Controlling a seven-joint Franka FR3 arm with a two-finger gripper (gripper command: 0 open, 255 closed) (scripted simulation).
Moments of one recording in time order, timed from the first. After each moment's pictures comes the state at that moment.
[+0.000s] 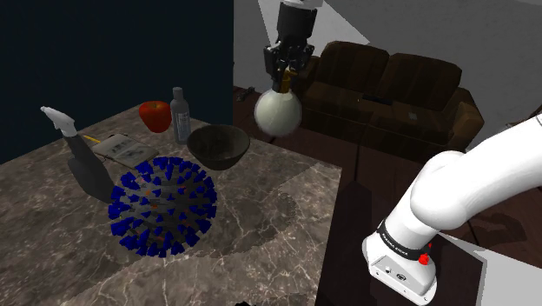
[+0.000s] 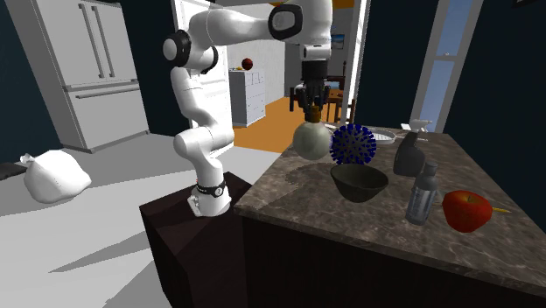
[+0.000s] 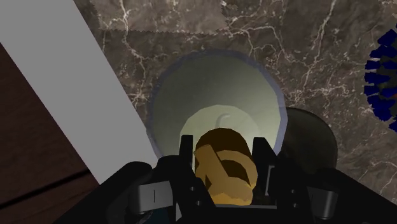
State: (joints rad) arm 0.04 -0.44 0.30 -2.00 0.09 1.63 0.35
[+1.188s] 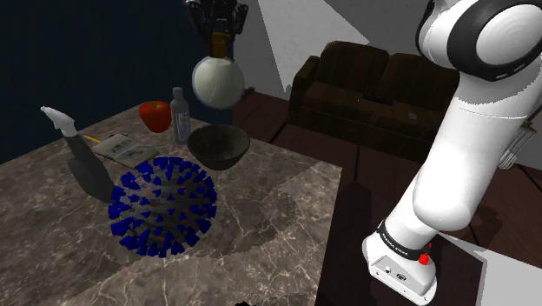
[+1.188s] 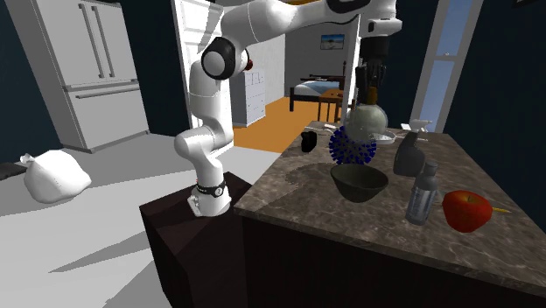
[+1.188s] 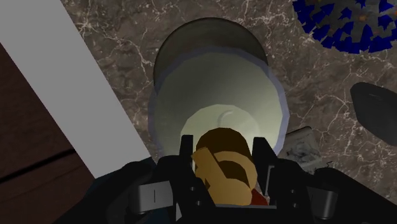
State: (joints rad) arm 0.11 0.17 0.47 -1.21 -0.12 1.41 0.59
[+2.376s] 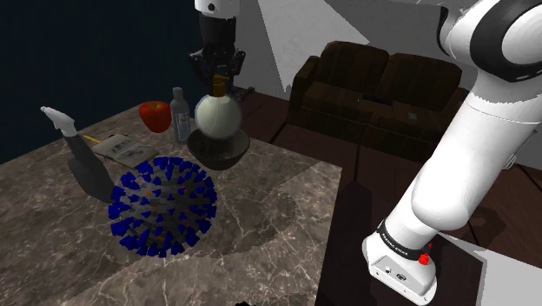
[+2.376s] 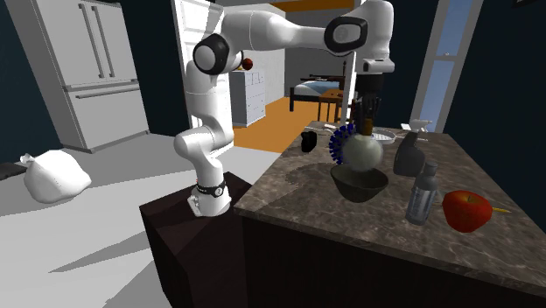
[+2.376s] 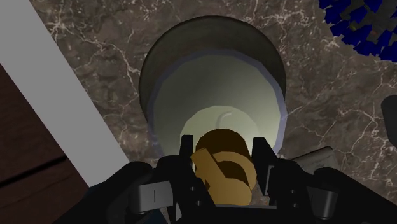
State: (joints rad) arm 0.08 0.07 0.45 -1.58 -0.07 1.69 0.58
